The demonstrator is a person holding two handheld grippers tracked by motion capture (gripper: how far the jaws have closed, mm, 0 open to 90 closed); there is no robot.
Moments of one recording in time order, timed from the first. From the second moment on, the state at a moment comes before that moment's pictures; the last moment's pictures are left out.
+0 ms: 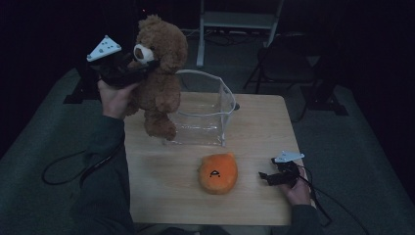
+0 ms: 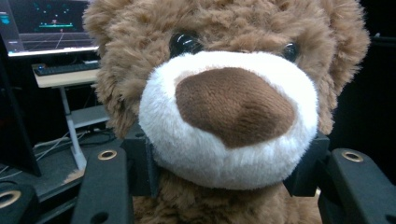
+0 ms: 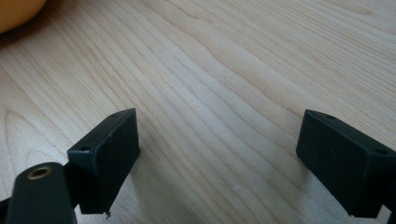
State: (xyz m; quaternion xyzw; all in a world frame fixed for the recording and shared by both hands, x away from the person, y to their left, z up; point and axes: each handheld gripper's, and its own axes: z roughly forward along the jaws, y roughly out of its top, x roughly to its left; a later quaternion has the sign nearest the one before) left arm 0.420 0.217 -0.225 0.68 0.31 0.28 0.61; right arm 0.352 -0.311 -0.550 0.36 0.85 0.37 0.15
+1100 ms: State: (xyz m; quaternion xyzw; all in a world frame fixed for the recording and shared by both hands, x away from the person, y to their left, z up) left arm 0.454 0.194 -0.221 0.67 0.35 0.28 0.60; right arm 0.352 -0.311 -0.550 0.36 0.85 0.37 0.15
